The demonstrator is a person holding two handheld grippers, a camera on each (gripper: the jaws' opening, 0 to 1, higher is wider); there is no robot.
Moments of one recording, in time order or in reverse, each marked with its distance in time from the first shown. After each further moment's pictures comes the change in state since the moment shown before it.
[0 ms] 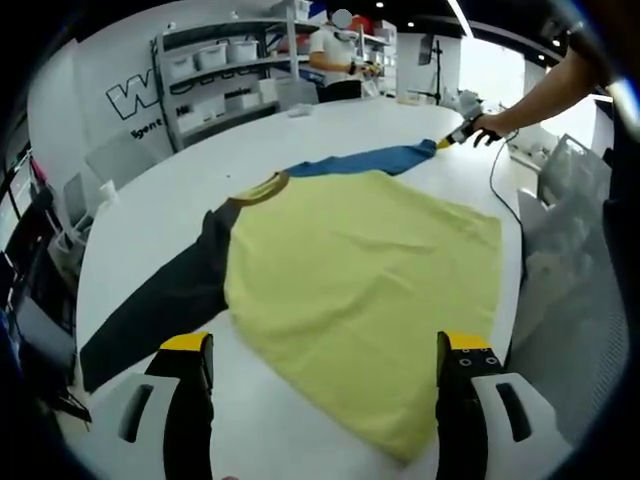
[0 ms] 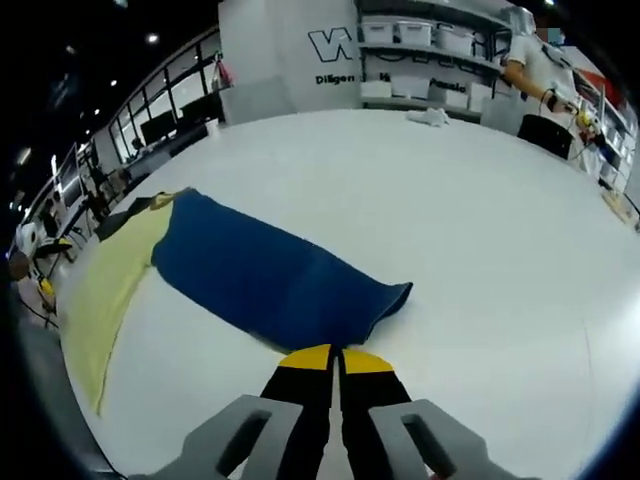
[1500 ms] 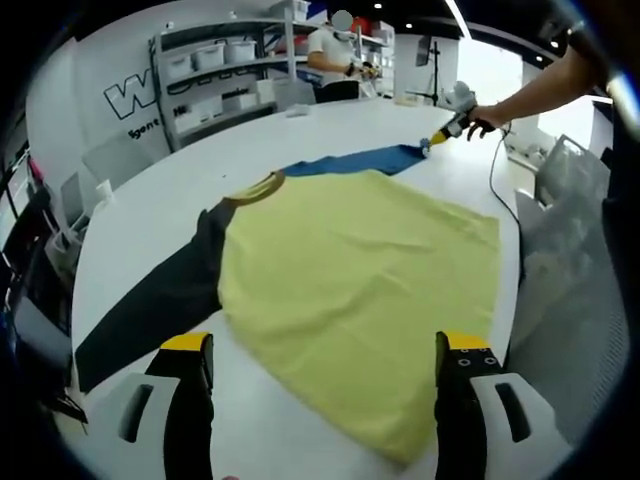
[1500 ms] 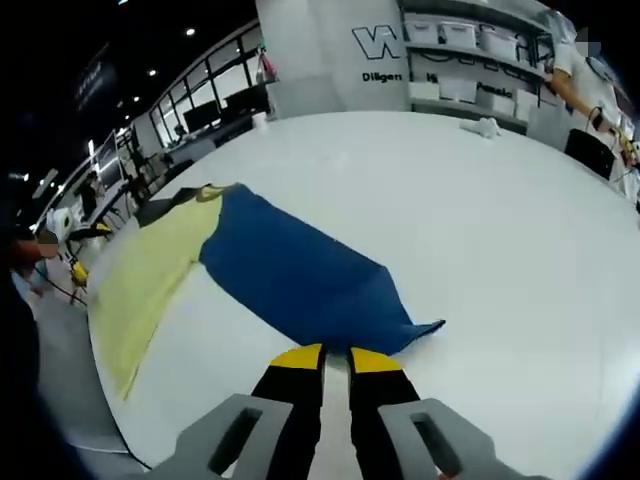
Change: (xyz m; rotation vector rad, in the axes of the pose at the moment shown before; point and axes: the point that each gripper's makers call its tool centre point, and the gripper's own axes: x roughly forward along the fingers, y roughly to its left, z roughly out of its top) left arm 0.003 -0.002 -0.002 -0.002 -0.003 -0.014; right arm 0.001 0.042 0.005 -0.139 0.052 0.167
